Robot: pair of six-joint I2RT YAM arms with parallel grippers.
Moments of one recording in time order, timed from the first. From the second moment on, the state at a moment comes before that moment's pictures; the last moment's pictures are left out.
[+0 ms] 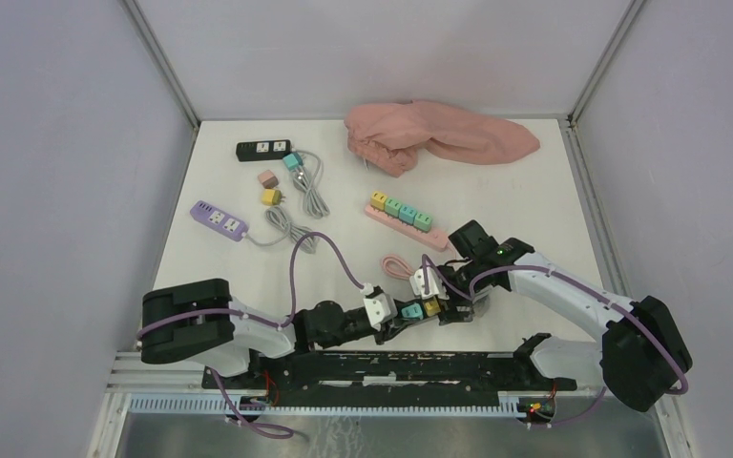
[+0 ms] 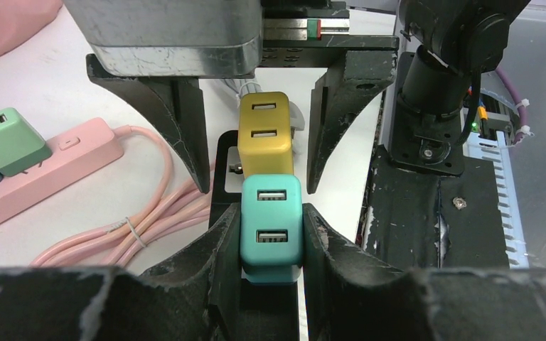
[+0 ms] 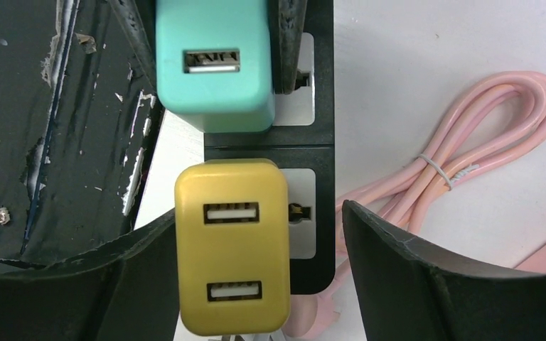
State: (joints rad) left arm -1.33 1.43 0.26 1.16 -0.07 0.03; right arm 0.62 1.21 0.70 -0.74 -0.69 -1.14
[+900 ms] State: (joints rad) left arm -1.27 1.37 0.26 1.14 -0.07 -0.13; right arm 0.62 1.22 0.77 -0.80 -0.72 -1.11
